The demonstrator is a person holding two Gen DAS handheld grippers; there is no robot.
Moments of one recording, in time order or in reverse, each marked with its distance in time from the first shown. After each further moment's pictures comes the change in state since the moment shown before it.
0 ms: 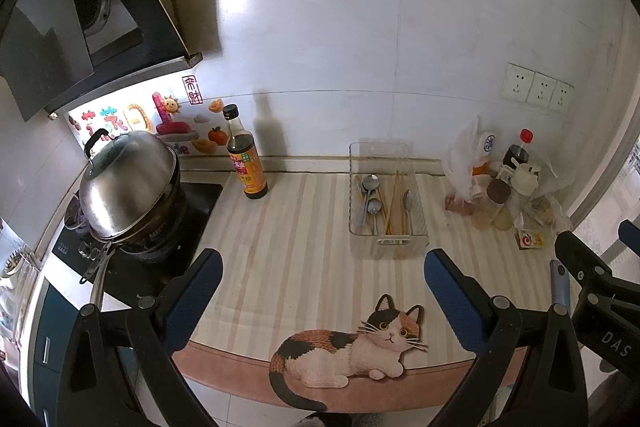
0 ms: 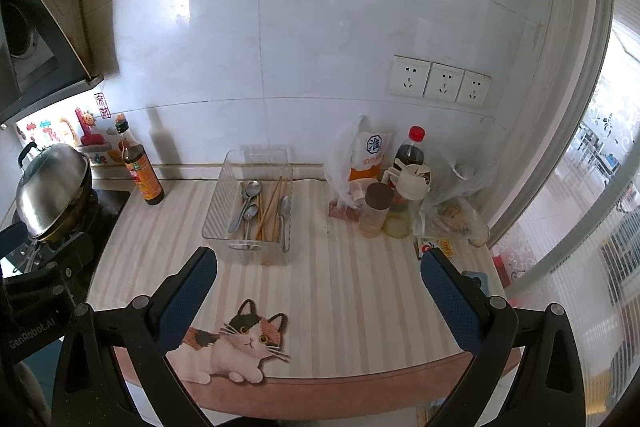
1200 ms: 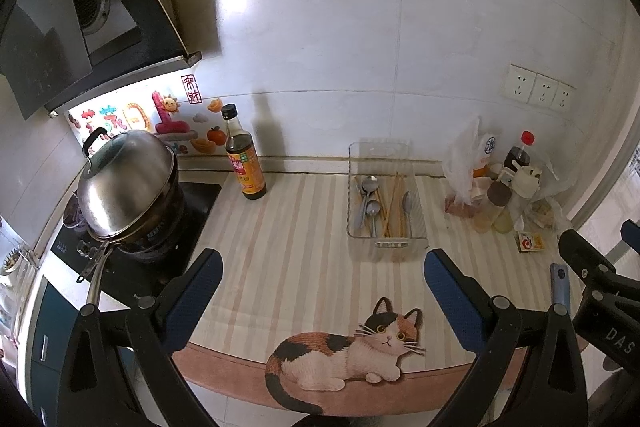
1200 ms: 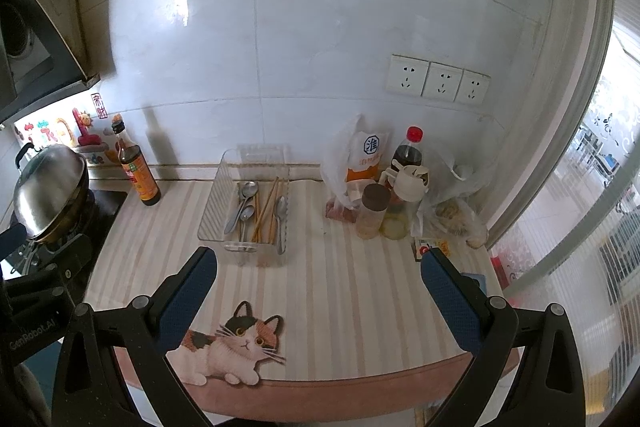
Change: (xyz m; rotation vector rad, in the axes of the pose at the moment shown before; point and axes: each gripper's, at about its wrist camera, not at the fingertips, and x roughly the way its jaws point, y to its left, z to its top) left arm 0.005 -0.001 -0.002 0.005 -0.006 -0.012; right arm 0.004 0.001 -0.001 0.021 0.004 -0.023
